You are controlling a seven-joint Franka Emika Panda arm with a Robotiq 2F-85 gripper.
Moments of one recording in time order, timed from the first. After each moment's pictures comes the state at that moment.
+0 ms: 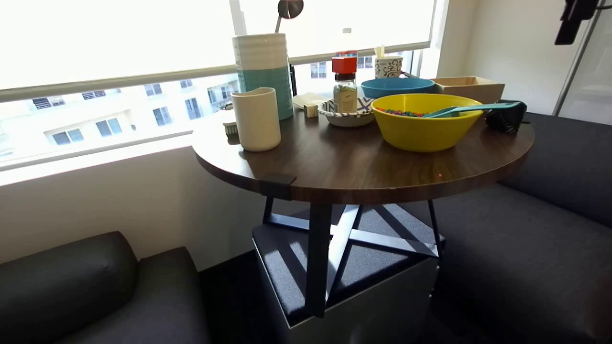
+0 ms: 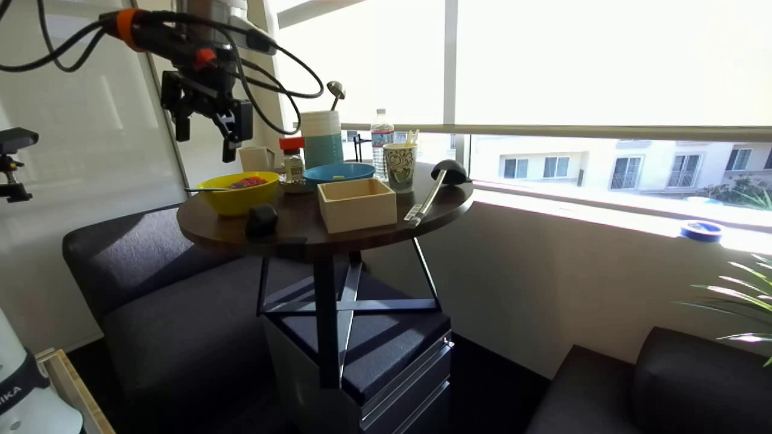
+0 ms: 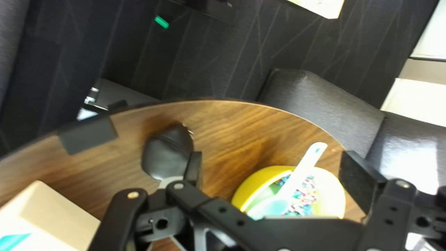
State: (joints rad) arm 0.01 -0.59 -0.32 -2.34 0.13 1.60 -0.55
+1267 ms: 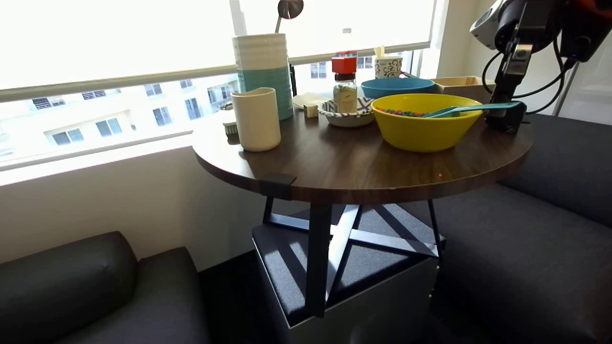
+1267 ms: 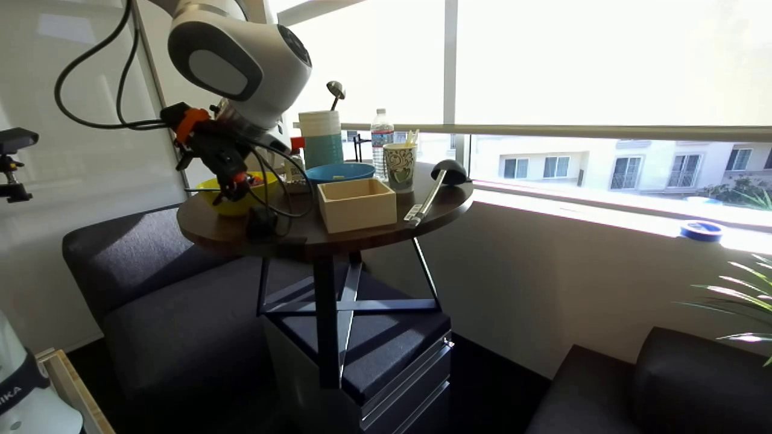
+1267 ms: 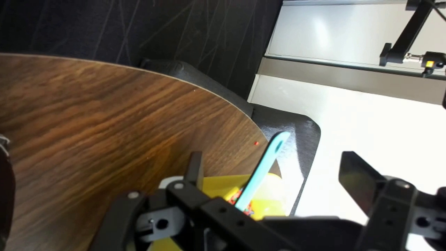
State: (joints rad) arm -0.02 -0.29 -0.31 -2.42 0.57 1.59 -0.84
